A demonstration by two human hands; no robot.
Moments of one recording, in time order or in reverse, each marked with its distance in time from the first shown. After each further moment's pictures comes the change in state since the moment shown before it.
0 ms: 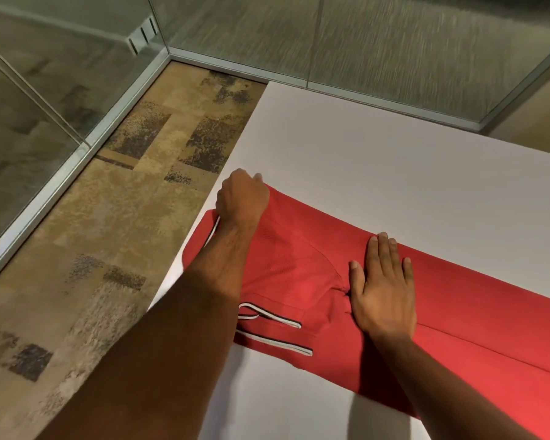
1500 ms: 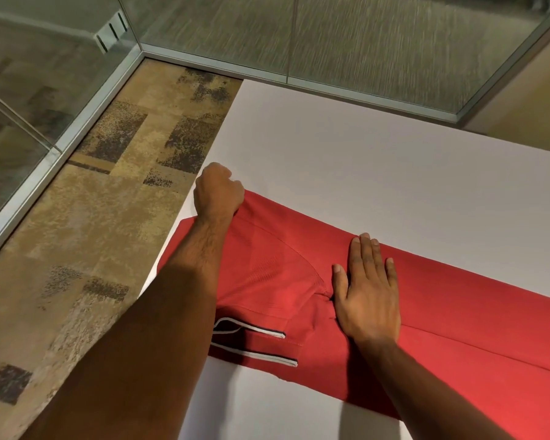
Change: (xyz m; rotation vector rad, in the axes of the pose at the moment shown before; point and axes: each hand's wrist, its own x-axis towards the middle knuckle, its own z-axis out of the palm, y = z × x) left_hand 0.039 -0.005 0.017 -0.034 0.027 0.060; right_hand 0.000 -0.002 -0.002 0.007 -0.011 0.012
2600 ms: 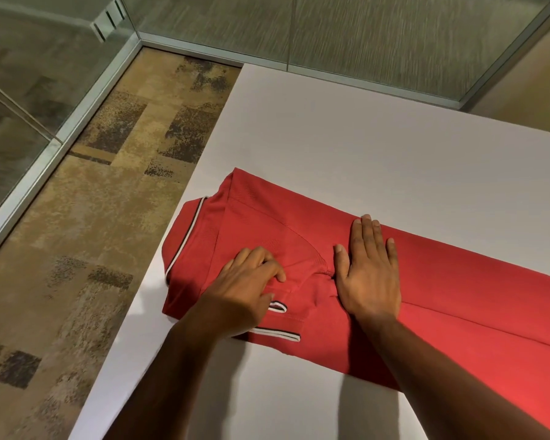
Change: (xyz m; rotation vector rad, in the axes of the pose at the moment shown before) left_hand -0.168 -0.070 -0.033 0.199 -0.634 0.648; right_hand -0.001 0.000 -0.001 -0.005 0.001 -0.003
